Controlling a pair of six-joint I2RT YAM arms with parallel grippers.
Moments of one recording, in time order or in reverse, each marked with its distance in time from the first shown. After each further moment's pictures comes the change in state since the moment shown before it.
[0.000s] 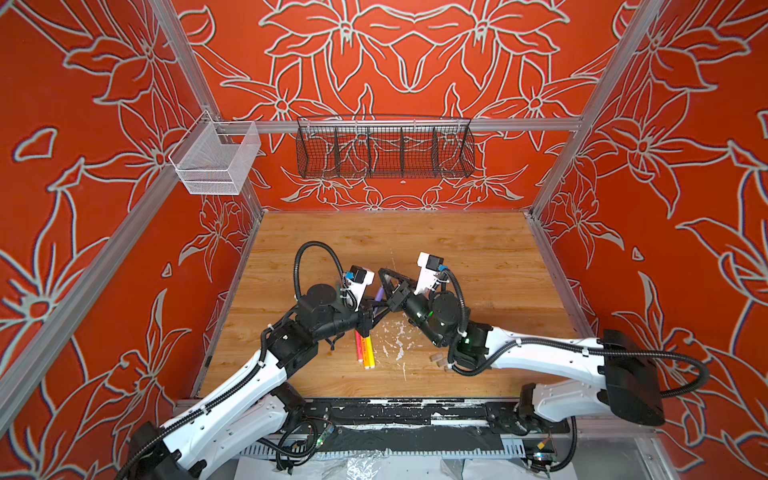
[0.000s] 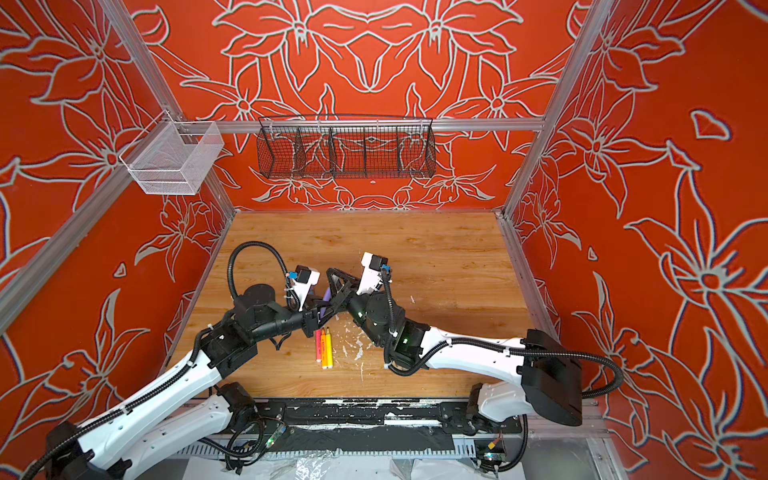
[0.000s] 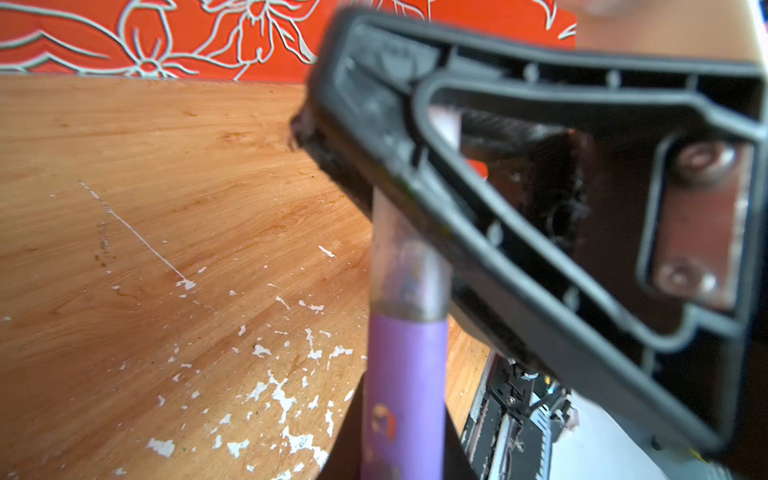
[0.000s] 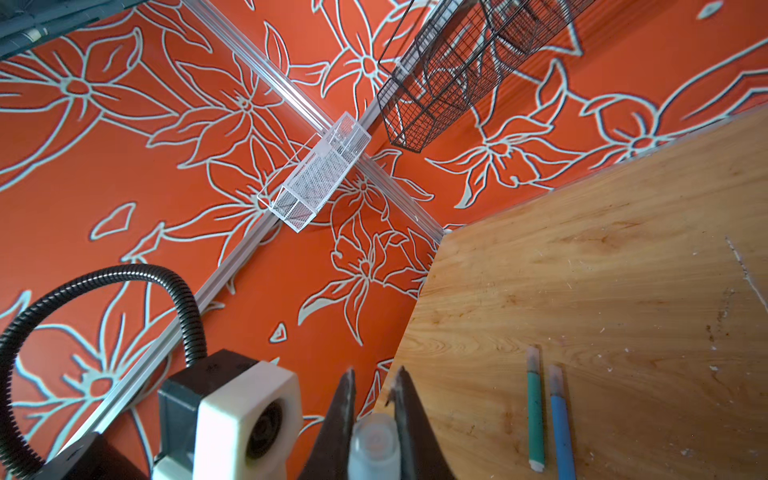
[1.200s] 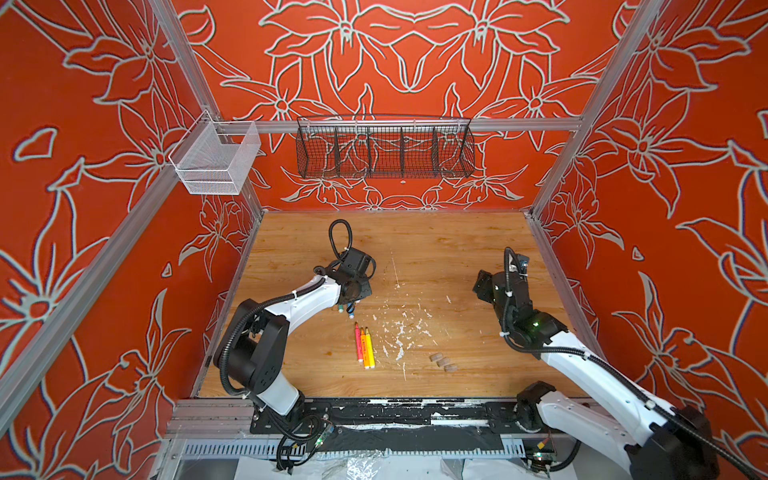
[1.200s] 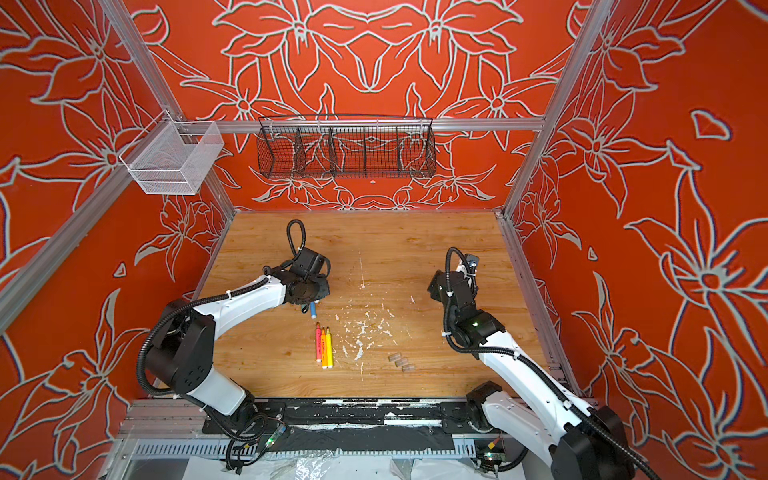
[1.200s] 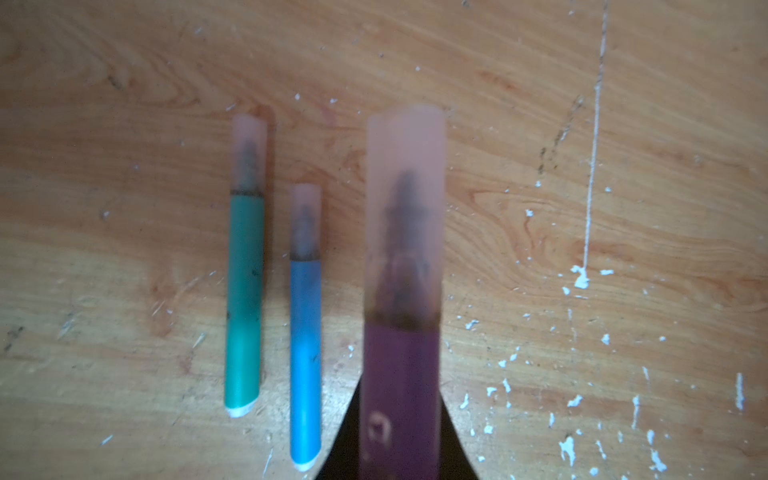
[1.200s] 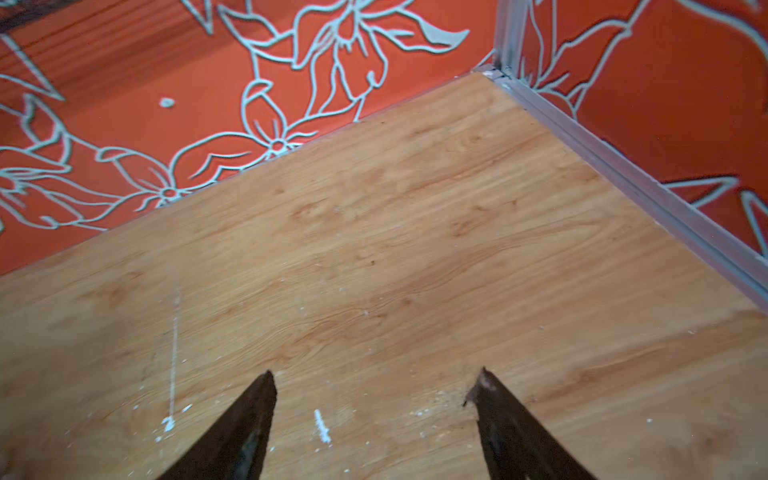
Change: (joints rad) left arm 0.140 0.747 0.375 -0.440 -0.566 -0.377; right arm -0.780 -0.393 -0.216 -0.814 0.065 -0.240
